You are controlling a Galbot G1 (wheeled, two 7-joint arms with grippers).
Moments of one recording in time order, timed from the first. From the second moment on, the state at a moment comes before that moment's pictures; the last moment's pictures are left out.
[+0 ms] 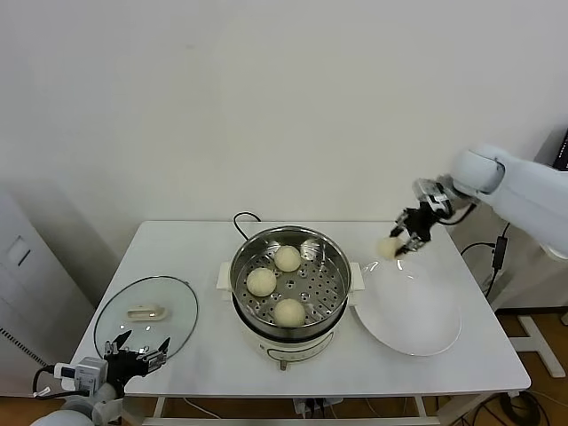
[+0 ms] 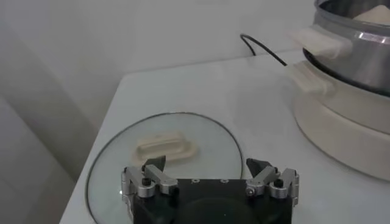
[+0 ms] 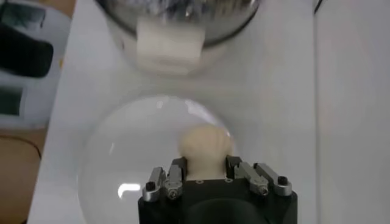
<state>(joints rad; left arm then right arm) 1.61 -0.91 -0.56 -2.12 -0.56 0.49 -0.20 0.68 0.71 -1.35 1.26 0.46 -0.15 -1.14</state>
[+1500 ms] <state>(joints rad) 1.61 -0.92 -0.56 -2.12 -0.56 0.49 -0.20 0.69 0.94 -1.55 1.49 0.82 -0.57 -0.70</state>
